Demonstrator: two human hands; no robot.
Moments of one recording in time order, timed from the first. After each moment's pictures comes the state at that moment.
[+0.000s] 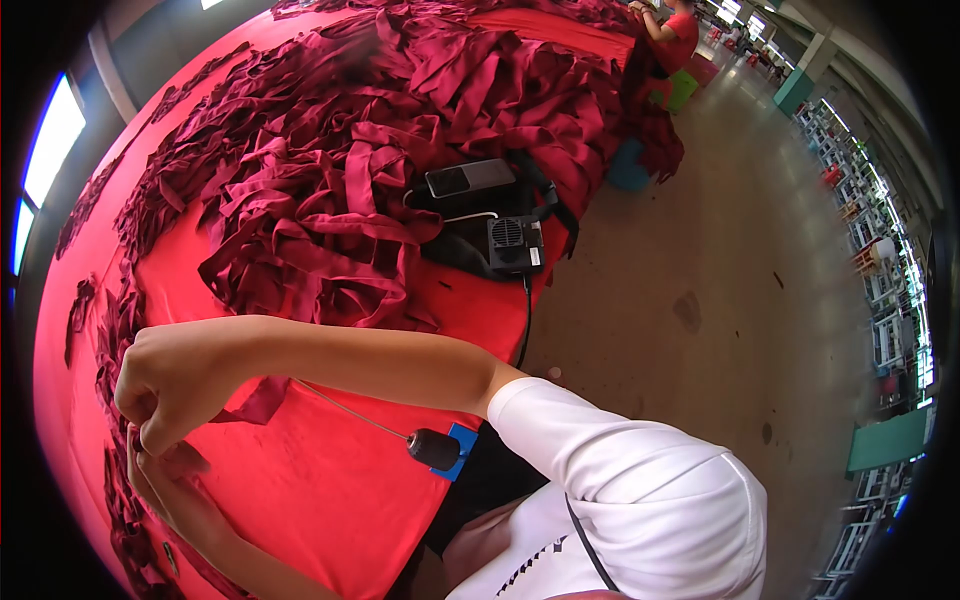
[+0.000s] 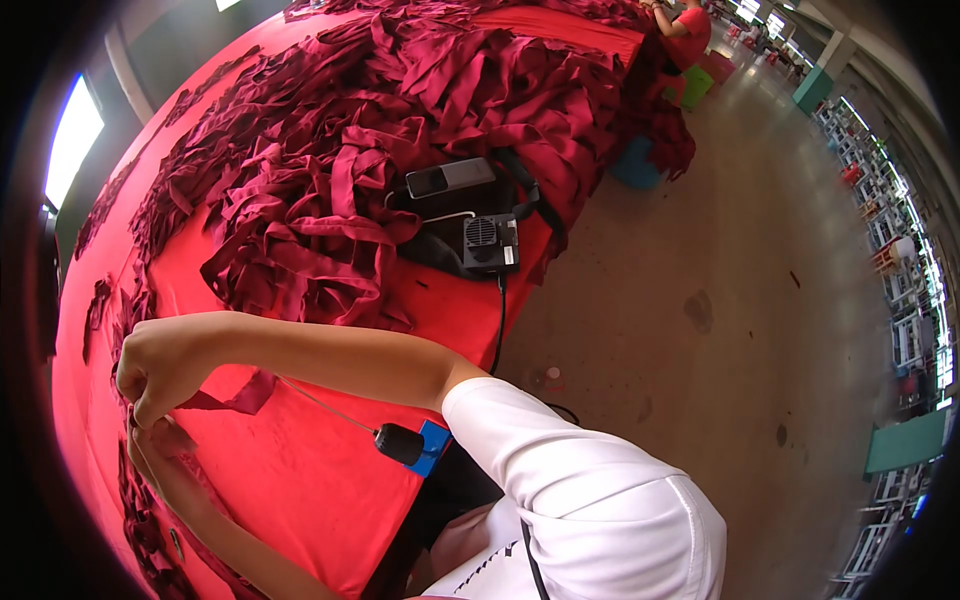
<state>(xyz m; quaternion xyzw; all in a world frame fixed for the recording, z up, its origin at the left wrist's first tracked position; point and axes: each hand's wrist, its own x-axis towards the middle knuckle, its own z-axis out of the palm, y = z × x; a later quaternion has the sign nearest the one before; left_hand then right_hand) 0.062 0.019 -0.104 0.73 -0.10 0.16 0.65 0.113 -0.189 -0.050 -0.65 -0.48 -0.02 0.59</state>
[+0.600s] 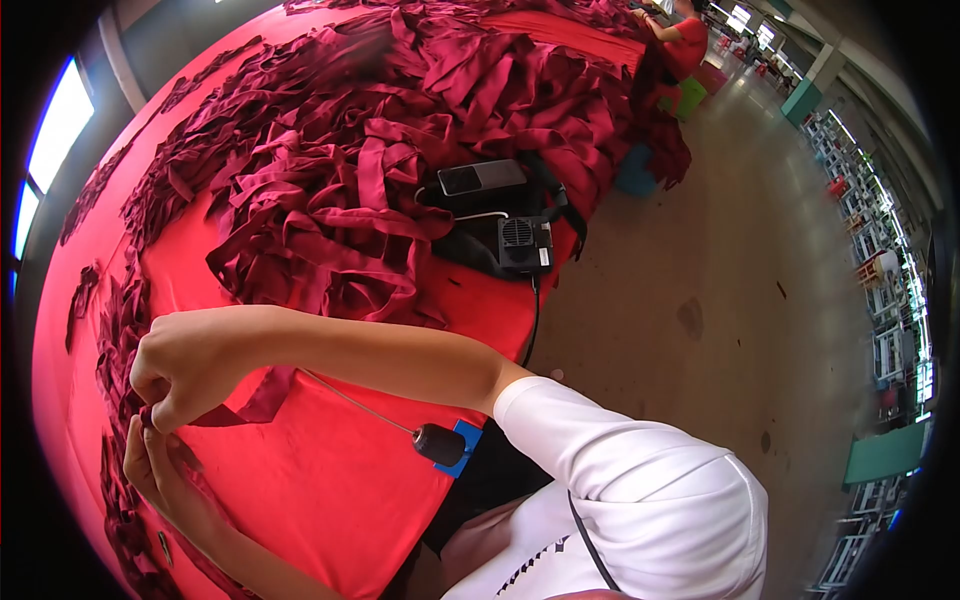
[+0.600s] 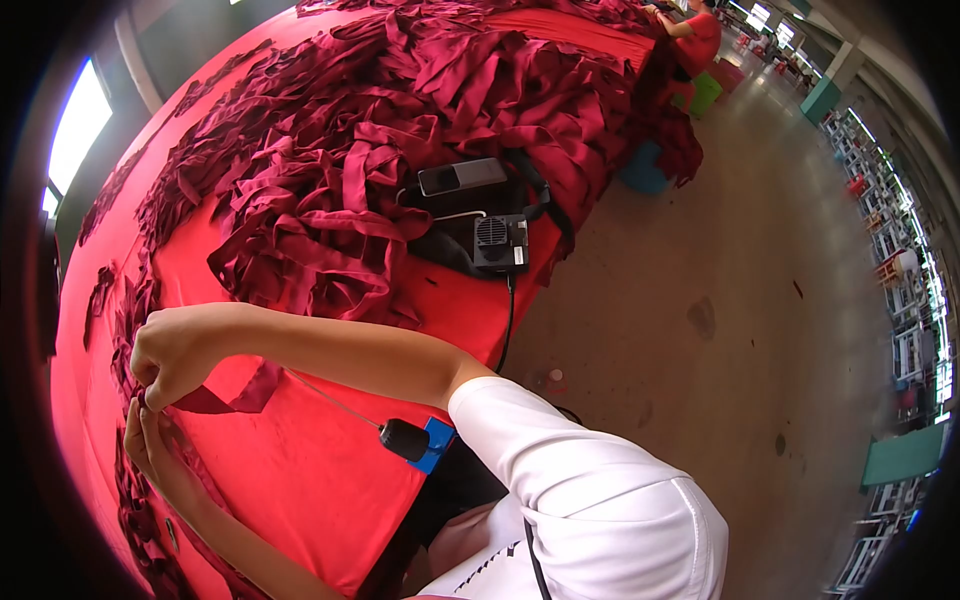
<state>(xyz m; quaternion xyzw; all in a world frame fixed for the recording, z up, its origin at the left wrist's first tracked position) 0.064 0.023 -0.102 0.76 -0.09 0.20 0.61 0.120 -0.183 -0.060 -0.74 -0.45 -0.02 0.50</state>
